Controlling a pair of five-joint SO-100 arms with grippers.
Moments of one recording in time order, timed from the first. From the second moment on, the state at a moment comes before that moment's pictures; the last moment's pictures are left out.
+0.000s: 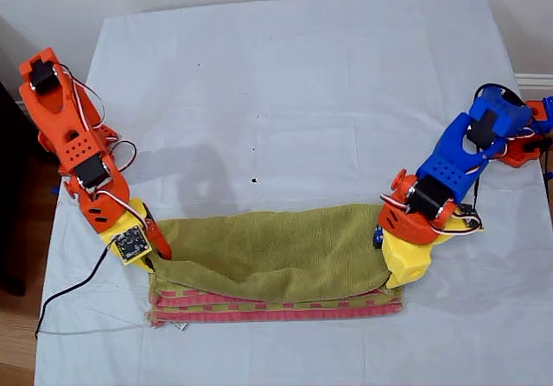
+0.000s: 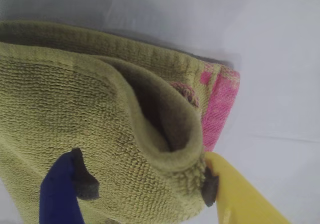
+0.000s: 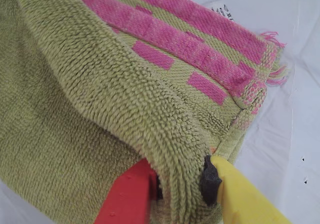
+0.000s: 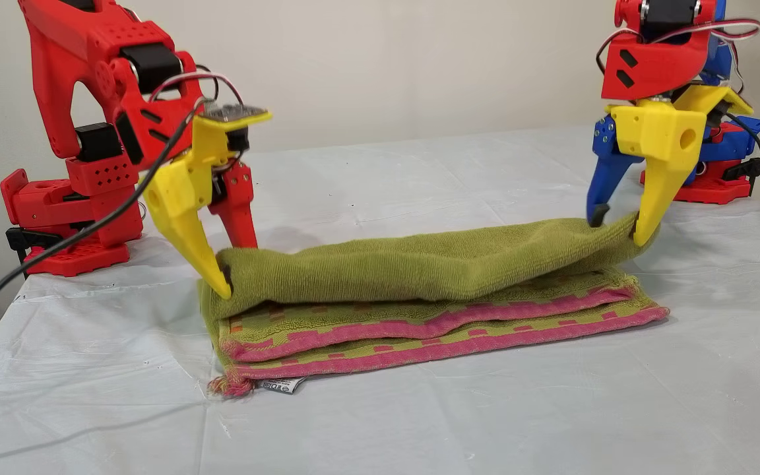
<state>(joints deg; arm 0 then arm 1) 51.1 103.6 105.8 49.5 -85.8 -51.1 28.2 -0.1 103.4 126.8</state>
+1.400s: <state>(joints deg) 41.9 118.7 112.5 32.8 -75.4 -39.4 96.2 69.8 103.2 108.5</state>
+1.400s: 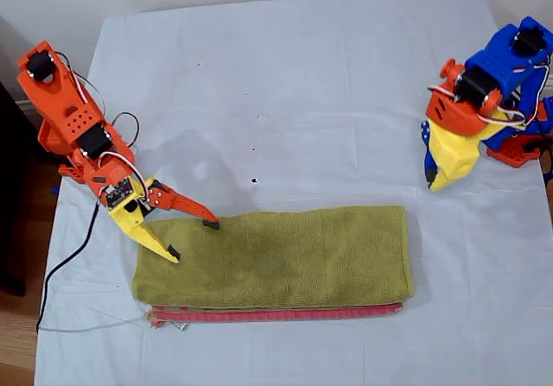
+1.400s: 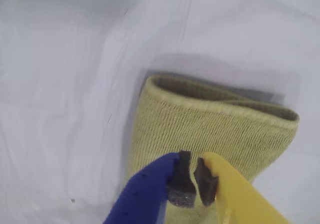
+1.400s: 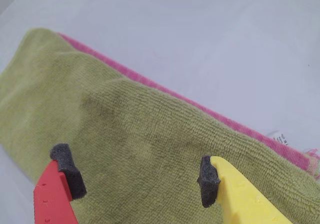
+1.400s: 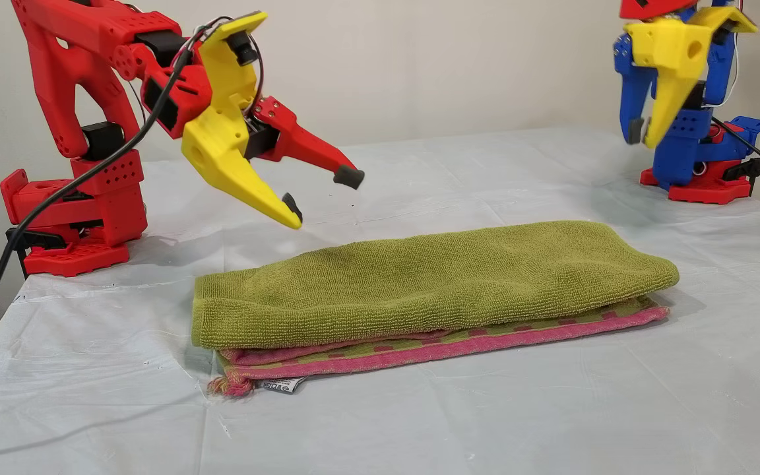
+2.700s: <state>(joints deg) 34.8 131.7 113.5 51.6 -68.0 -2.8 161.7 162.9 33.2 -1.1</state>
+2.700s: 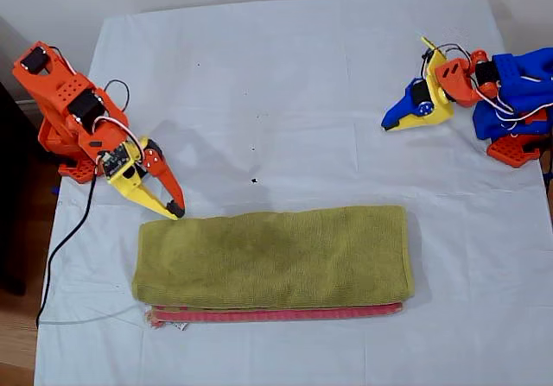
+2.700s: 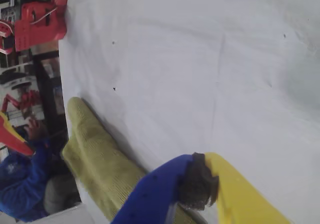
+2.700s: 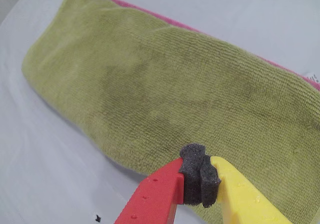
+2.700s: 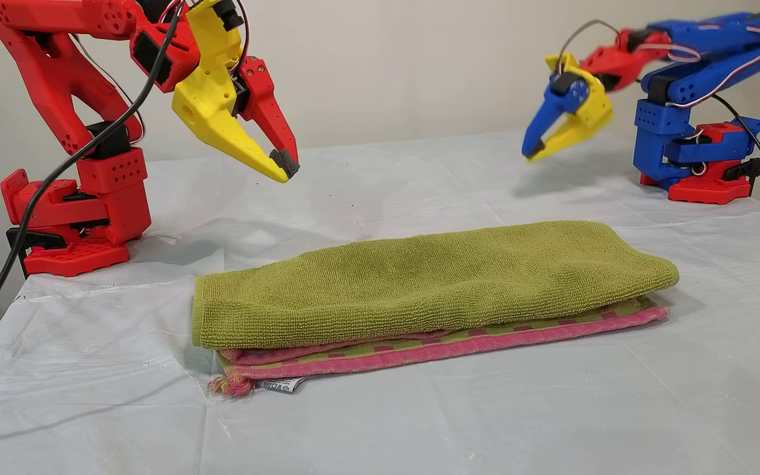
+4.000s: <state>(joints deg) 37.8 128.0 113.5 45.1 -66.5 -6.4 186.1 168.1 69.0 3.4</state>
